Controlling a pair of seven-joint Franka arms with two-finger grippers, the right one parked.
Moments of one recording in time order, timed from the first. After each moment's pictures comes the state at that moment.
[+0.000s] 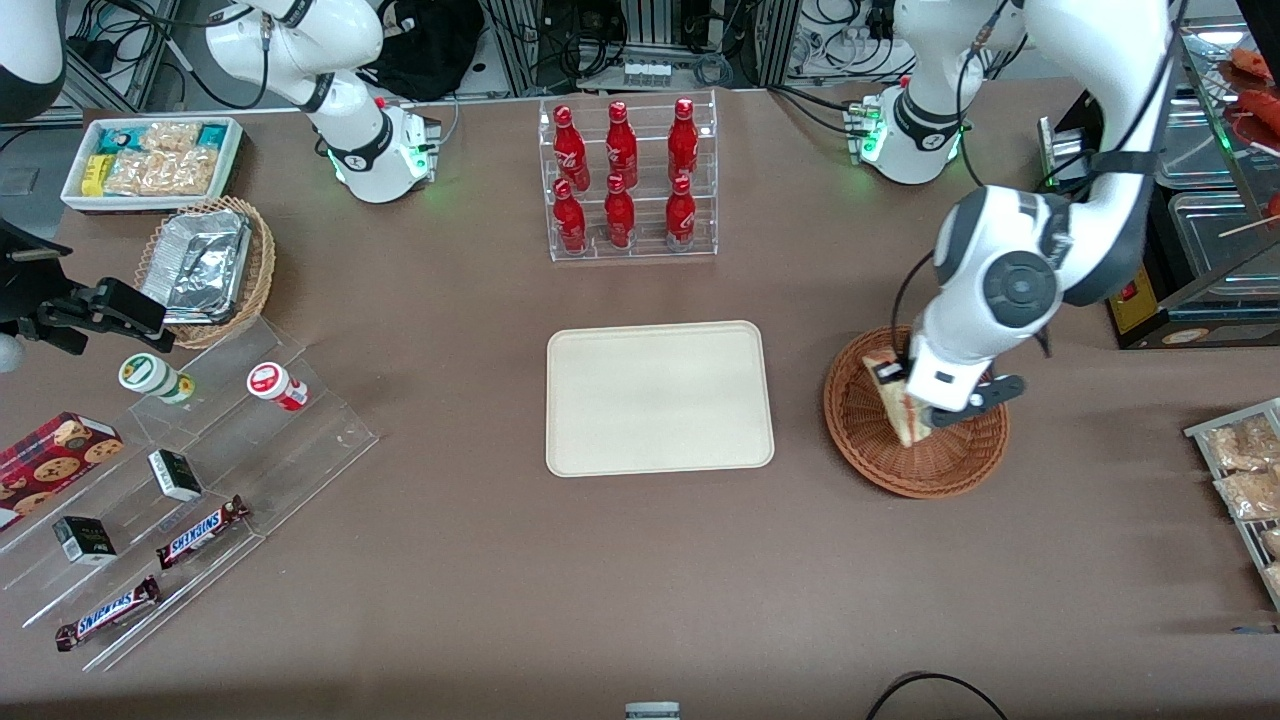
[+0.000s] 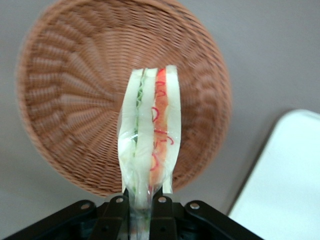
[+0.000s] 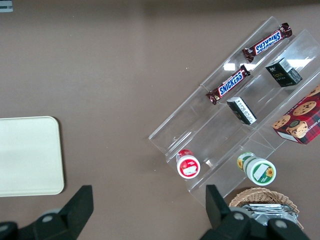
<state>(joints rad) -0.17 0.21 -0.17 -2.02 0.04 2.08 -0.67</state>
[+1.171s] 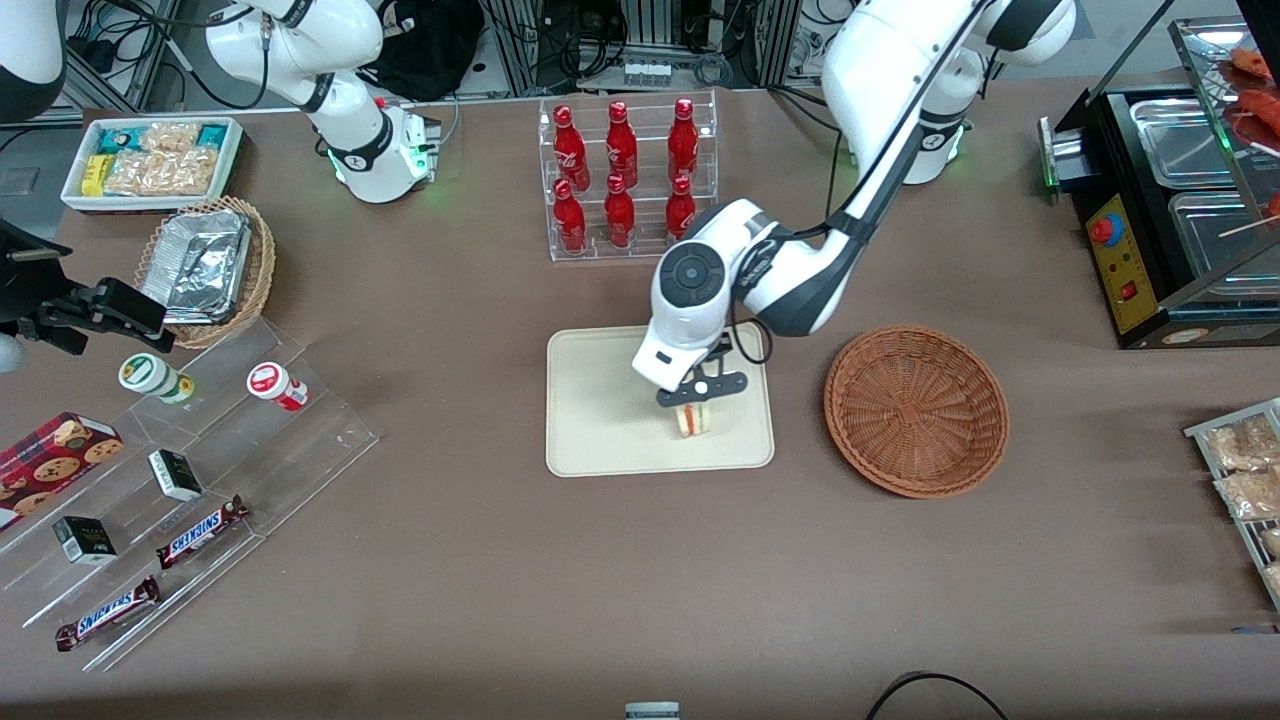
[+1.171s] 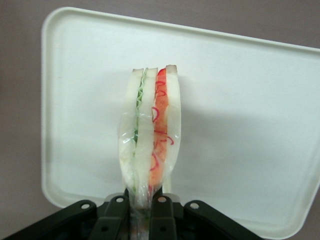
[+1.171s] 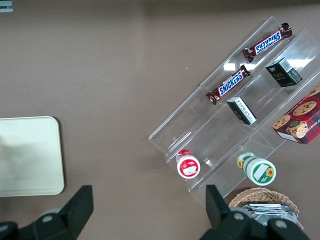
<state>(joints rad) -0.61 0.61 -0.18 -1.59 0.04 2.14 -0.99</state>
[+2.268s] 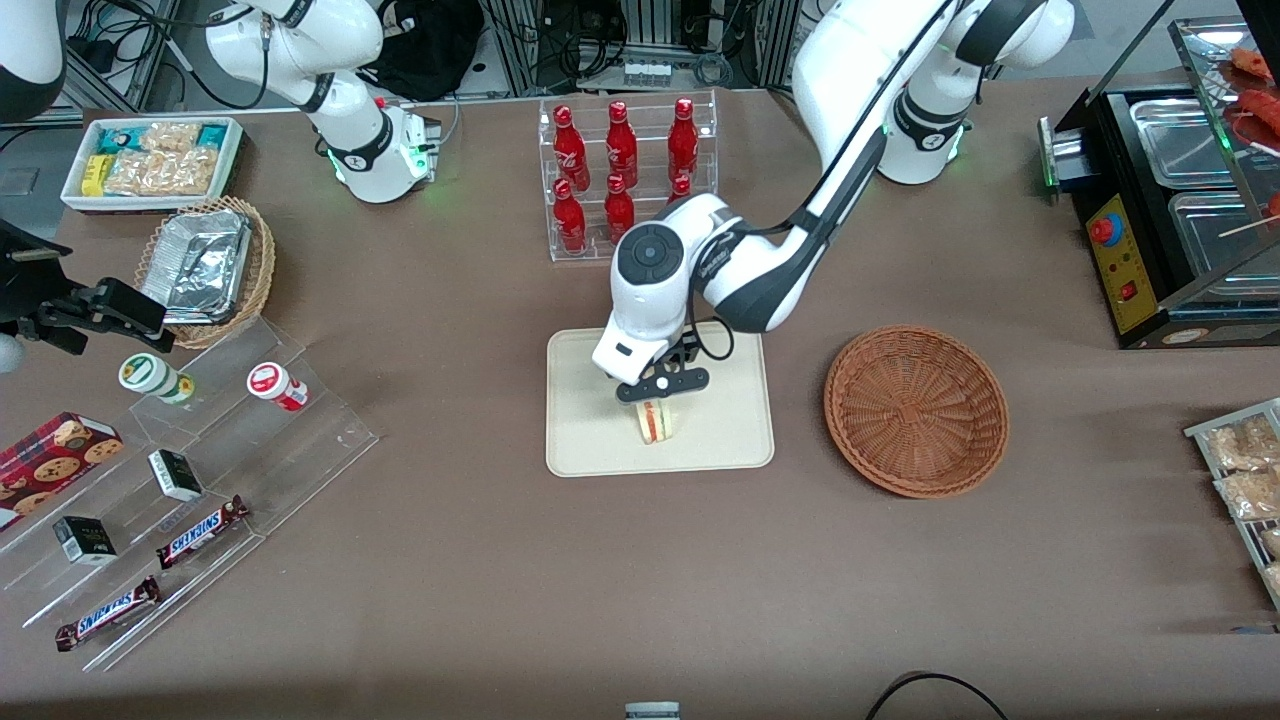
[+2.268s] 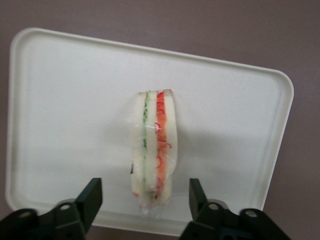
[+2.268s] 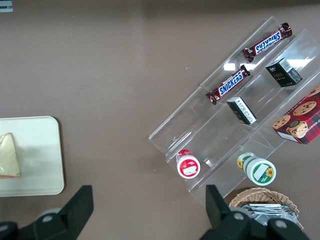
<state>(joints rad) -0.66 0.61 -0.16 -1.49 0.10 2.10 -1.05</state>
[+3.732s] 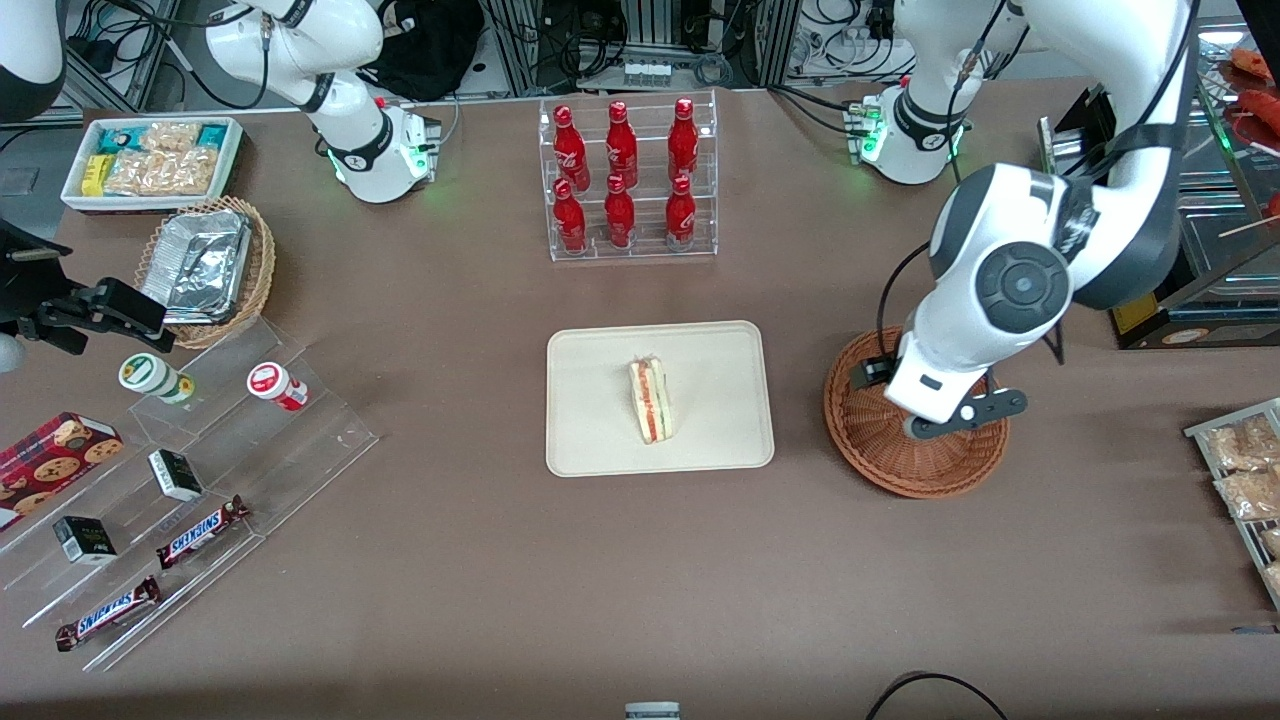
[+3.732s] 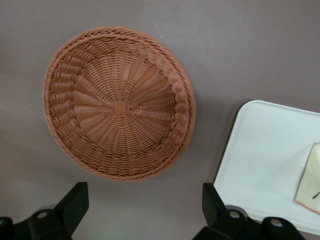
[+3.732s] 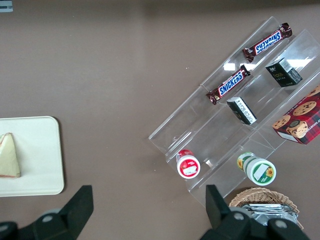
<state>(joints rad) -0.19 0.24 -0.14 -1.71 0.05 1.76 -0.59</state>
